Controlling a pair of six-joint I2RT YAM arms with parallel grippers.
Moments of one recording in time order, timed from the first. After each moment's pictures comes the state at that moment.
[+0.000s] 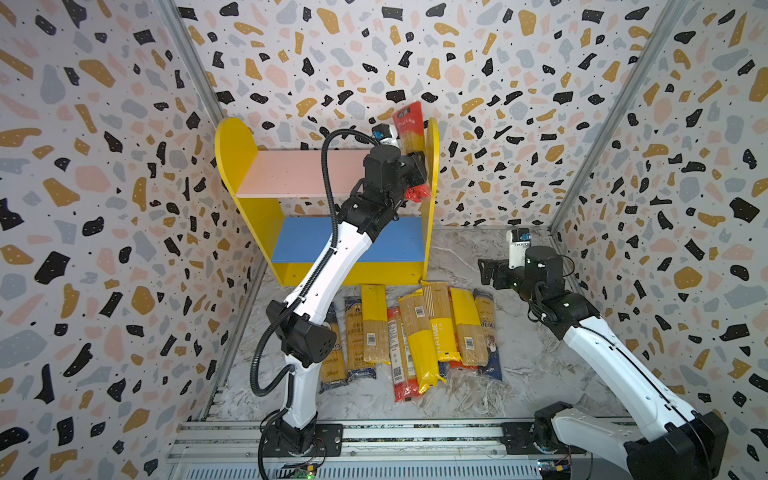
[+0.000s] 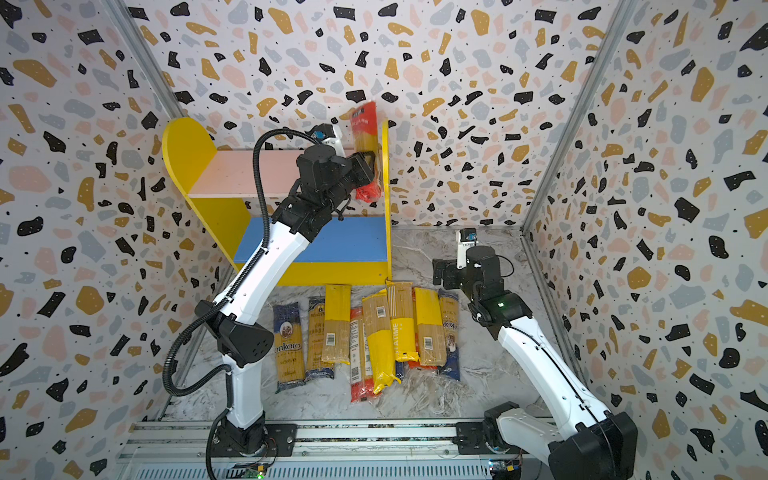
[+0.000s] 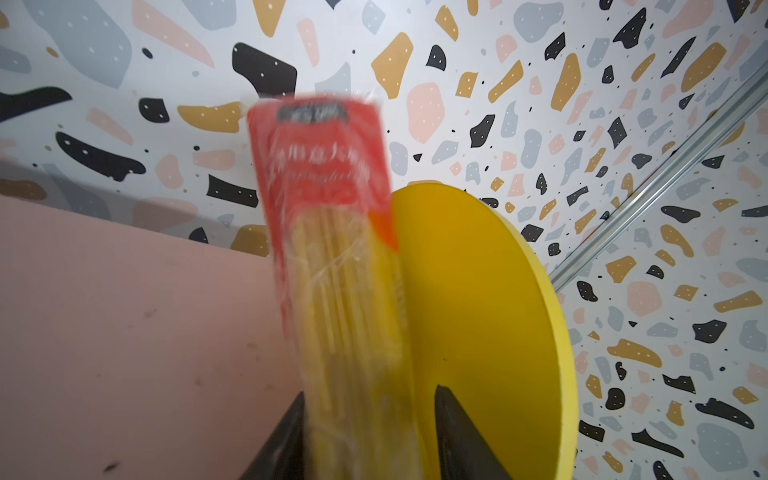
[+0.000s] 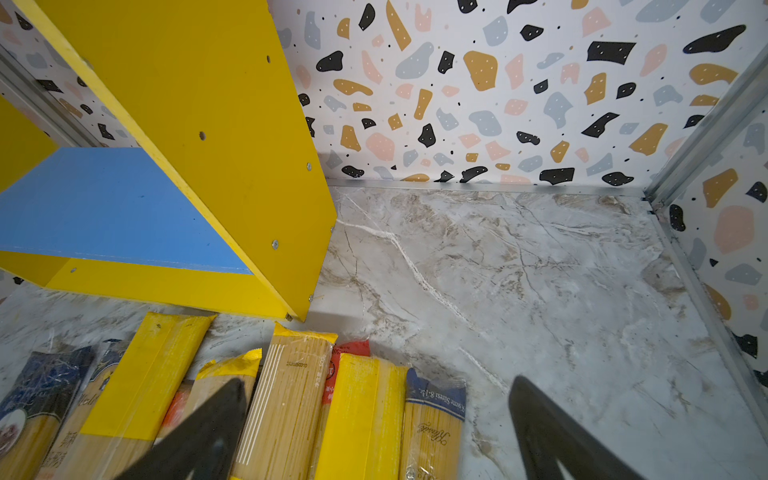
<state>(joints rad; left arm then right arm) -0.56 2.02 2.40 -0.38 -0.14 -0.53 0.36 1.11 1.02 -0.33 0.08 0.18</state>
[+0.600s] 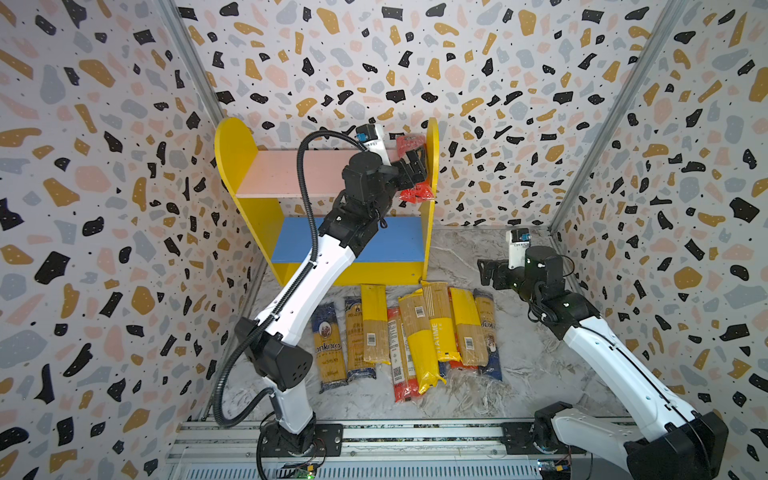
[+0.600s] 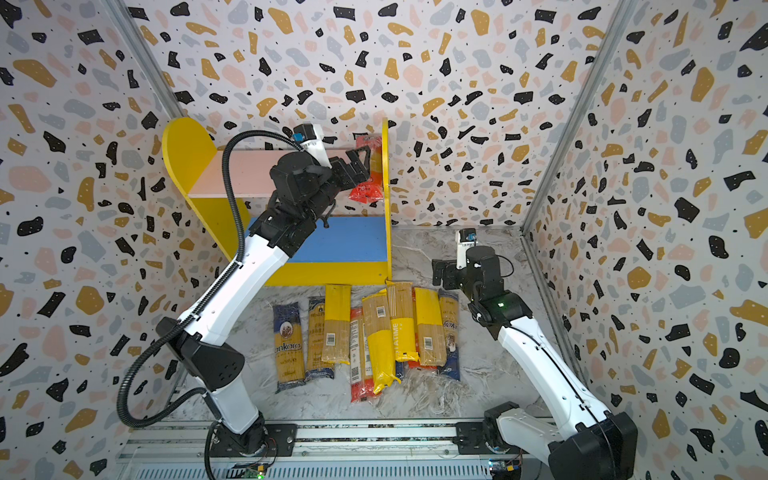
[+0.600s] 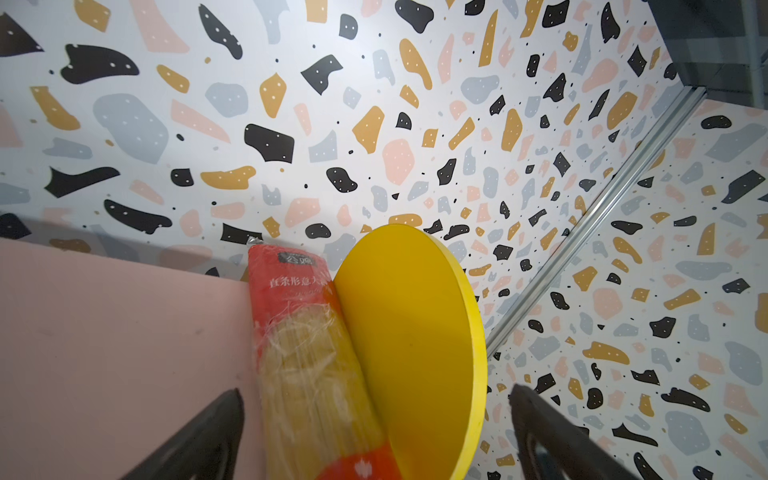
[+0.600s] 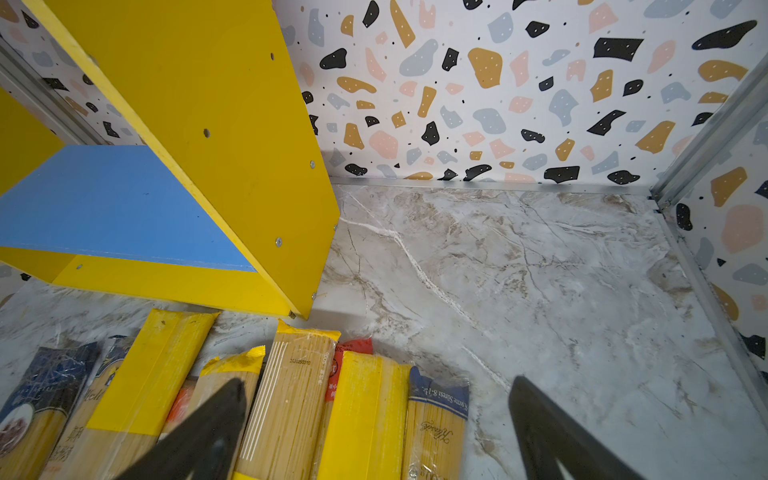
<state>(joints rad) -0.56 1.74 2.02 -0.18 -0.14 -0.45 0.36 1.11 1.02 -0.34 0.07 0.18</state>
